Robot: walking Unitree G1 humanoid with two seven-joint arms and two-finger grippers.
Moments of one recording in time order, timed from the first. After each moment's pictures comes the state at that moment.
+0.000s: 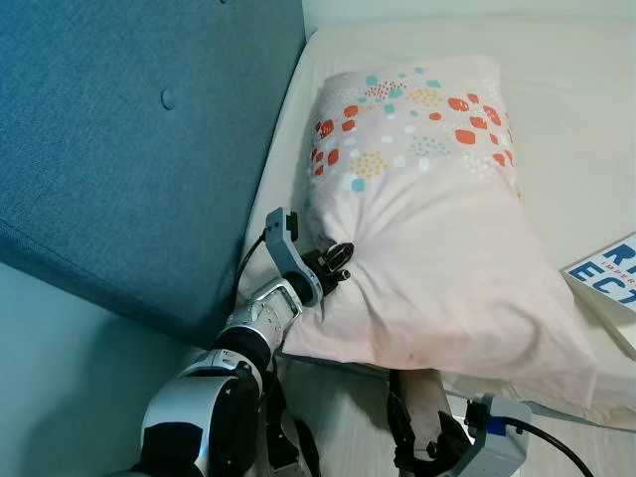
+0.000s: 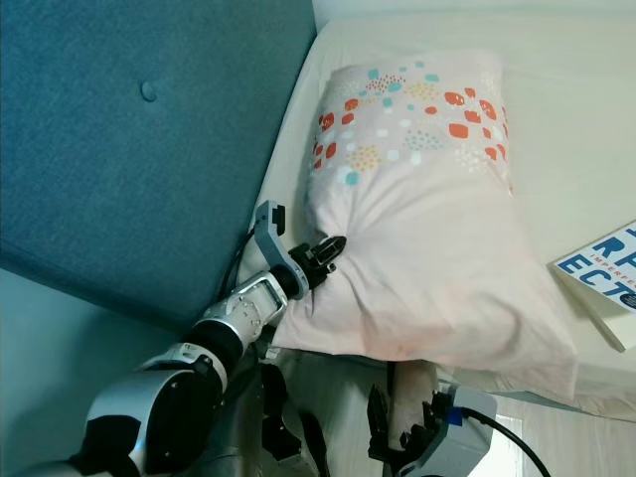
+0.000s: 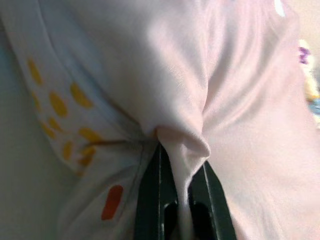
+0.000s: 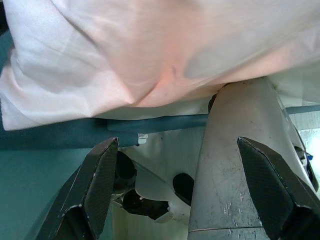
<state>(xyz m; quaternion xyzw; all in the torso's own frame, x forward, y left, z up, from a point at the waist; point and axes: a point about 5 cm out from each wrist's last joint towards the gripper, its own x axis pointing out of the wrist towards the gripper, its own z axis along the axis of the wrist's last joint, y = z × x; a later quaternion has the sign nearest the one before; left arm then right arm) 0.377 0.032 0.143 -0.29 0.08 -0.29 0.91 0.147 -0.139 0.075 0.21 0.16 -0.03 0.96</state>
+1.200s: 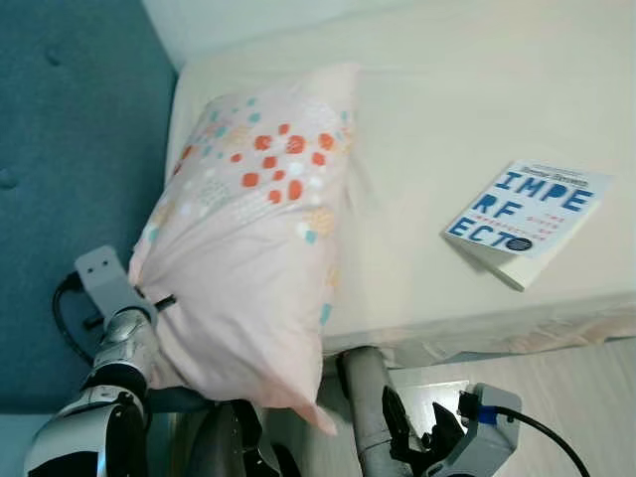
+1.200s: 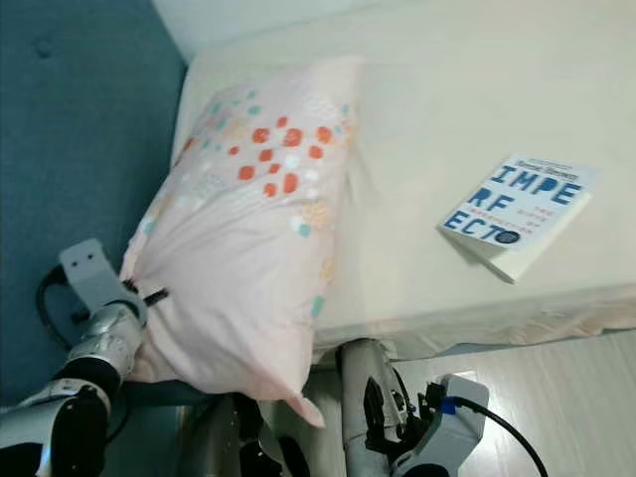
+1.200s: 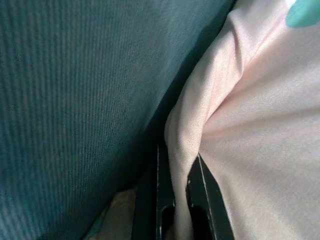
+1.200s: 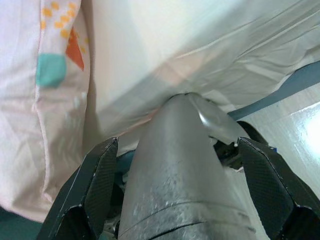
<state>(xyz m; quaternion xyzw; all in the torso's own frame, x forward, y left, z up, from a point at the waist) 0.333 0.270 0.069 -0.15 0.15 0.32 0.92 0.160 -0.137 0.073 0.21 0.15 -0.01 0.97</state>
